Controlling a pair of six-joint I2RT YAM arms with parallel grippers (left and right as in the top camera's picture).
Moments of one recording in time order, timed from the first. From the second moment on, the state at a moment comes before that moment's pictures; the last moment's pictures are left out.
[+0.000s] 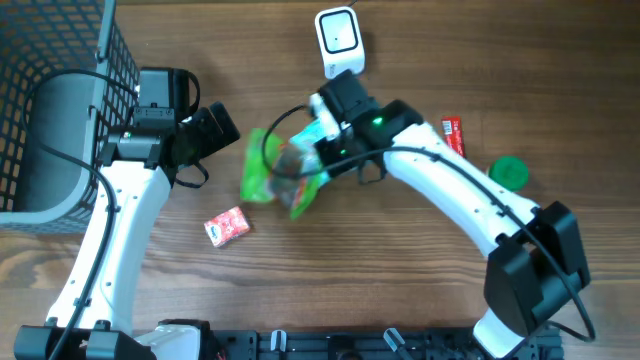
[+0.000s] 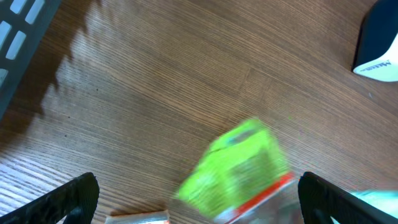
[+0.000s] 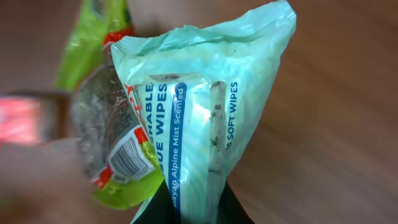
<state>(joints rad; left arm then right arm) -0.07 1.42 1.20 -0.84 -0.03 -0.55 0.64 1.82 1.45 -0.81 -0.13 0.10</state>
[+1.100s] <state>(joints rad) -0.37 1.80 1.10 -0.74 0.18 -0.55 0.47 2.02 1.40 -0.78 -0.21 0.20</state>
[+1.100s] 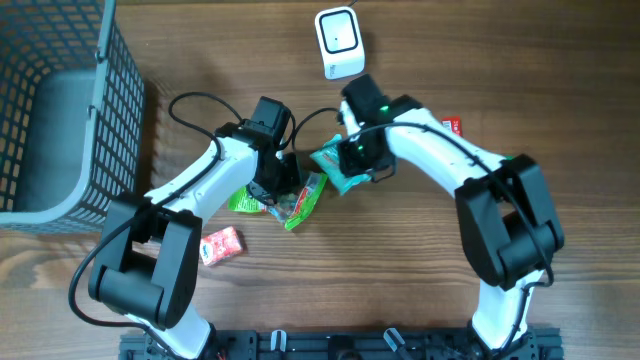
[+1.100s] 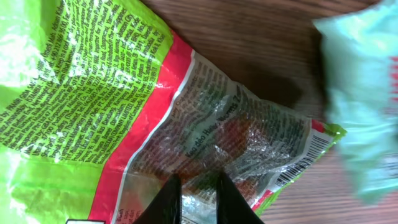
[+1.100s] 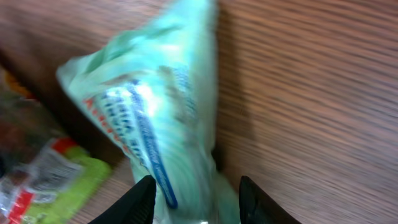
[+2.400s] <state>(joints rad) -0.22 1.51 1.13 -0.86 0.08 -0.55 0.75 2.03 1.18 -0.68 0.86 0.21</state>
